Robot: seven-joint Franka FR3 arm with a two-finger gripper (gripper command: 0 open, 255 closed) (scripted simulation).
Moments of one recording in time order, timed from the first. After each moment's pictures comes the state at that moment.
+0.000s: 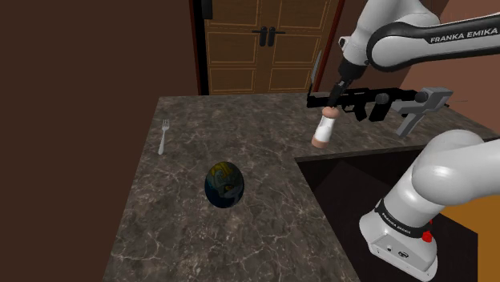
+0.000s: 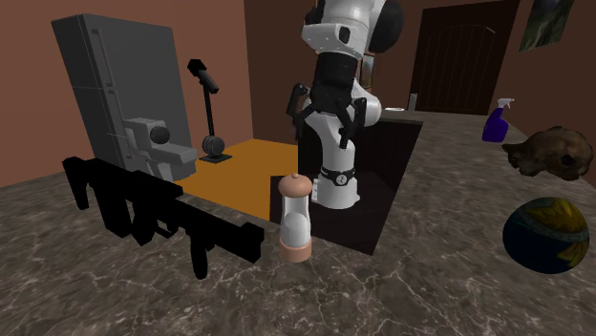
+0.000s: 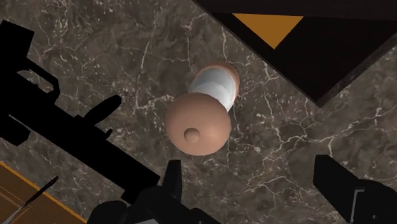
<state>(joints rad) -0.10 -0.81 -0.17 -2.72 -0.33 2.11 -0.18</state>
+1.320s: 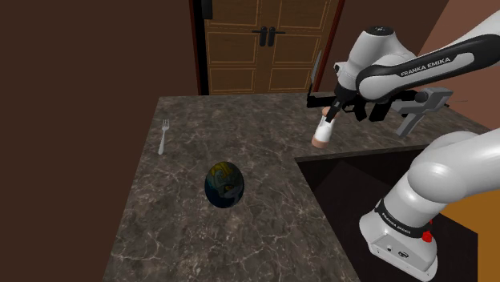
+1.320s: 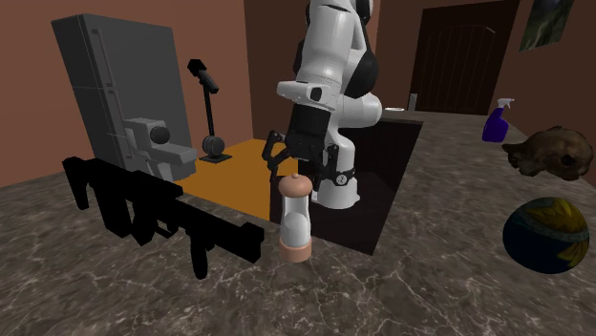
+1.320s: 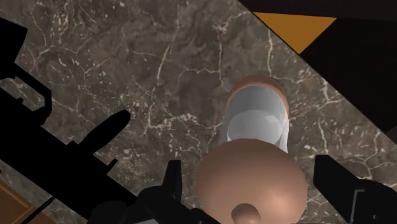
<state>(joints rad) -0.19 -0.62 -0.27 -2.84 -0.49 2.45 -0.21</state>
